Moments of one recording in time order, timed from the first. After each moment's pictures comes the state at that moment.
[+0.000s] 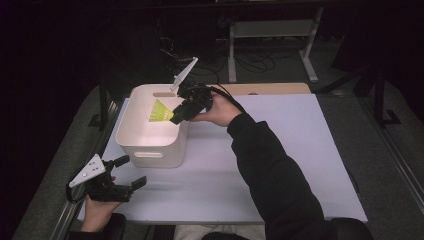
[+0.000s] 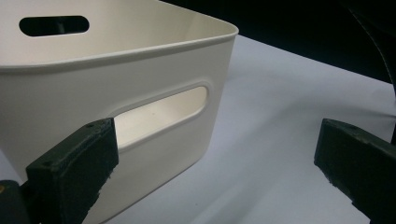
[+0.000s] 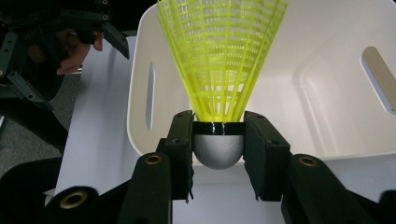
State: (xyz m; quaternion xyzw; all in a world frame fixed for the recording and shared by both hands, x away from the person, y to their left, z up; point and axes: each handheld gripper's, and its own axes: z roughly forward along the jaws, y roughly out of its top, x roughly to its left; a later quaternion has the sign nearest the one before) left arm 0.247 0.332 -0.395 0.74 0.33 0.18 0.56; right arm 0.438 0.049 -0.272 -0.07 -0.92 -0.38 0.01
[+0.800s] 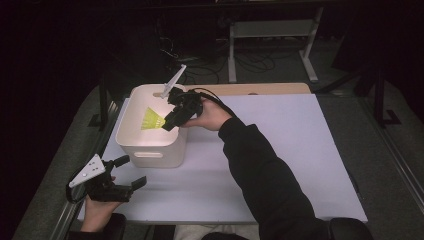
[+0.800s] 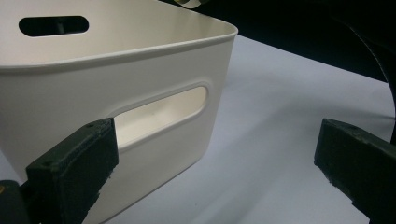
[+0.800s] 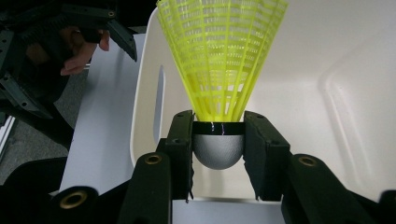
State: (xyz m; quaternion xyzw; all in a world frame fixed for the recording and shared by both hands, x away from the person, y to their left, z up) left arm 0.246 0.332 -0.395 0.74 0.33 0.18 0.56; right arm 0.437 0.075 -0.288 -0.05 -0.93 -0.37 0.03
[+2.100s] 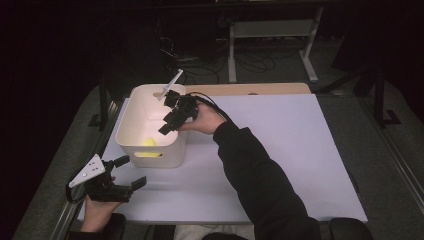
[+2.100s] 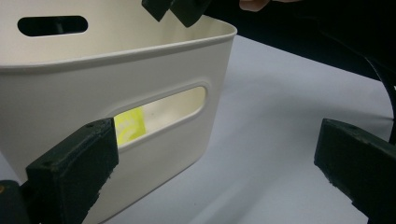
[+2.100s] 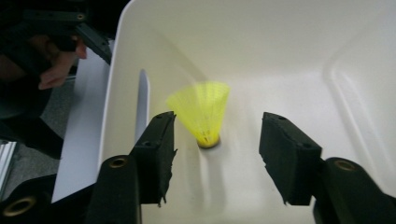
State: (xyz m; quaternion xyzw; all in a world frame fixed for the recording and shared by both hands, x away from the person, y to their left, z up) left arm 0.246 0.332 -0.395 0.74 0.33 0.18 0.56; right arm 0.446 0.087 -0.308 -0.09 -0.92 -0.37 0.04
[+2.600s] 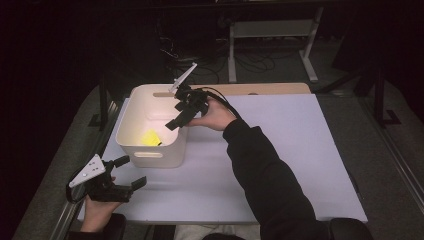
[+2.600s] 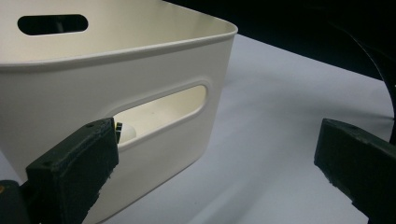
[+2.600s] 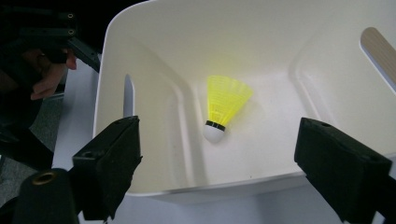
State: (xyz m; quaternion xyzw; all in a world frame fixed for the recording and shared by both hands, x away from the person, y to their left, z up) left arm 0.246 0.333 -0.395 0.74 0.33 0.18 0.56; right arm 0.448 0.058 -0.296 -0.12 -0.91 -0.40 0.02
